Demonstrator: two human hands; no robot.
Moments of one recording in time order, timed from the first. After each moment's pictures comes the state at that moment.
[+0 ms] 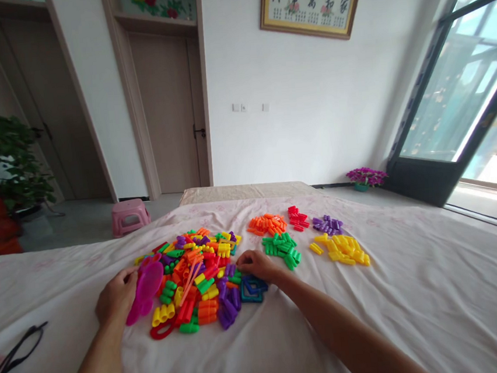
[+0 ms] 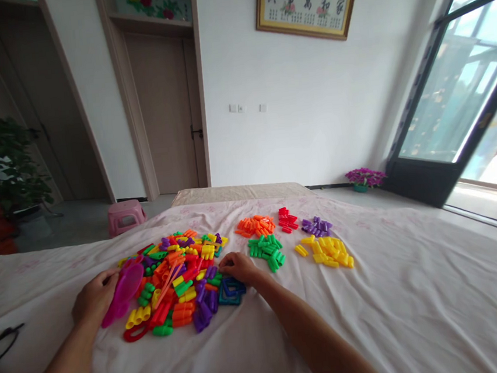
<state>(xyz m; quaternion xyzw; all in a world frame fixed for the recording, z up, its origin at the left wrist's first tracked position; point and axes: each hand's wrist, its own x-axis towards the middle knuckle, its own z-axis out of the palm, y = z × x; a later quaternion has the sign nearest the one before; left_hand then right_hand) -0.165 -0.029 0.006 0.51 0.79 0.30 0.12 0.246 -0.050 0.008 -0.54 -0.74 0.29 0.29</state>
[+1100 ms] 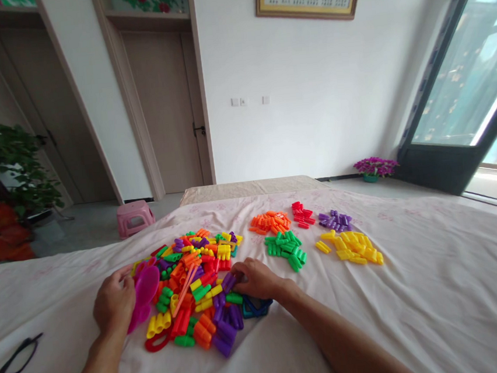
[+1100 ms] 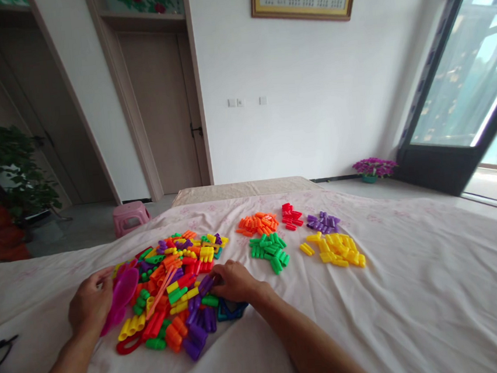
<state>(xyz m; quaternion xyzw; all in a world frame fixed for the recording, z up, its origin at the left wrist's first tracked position) -0.143 -0.033 0.012 0.53 0.76 0.38 0.01 0.225 -0.086 0.042 -0.48 -0.84 0.14 0.21</state>
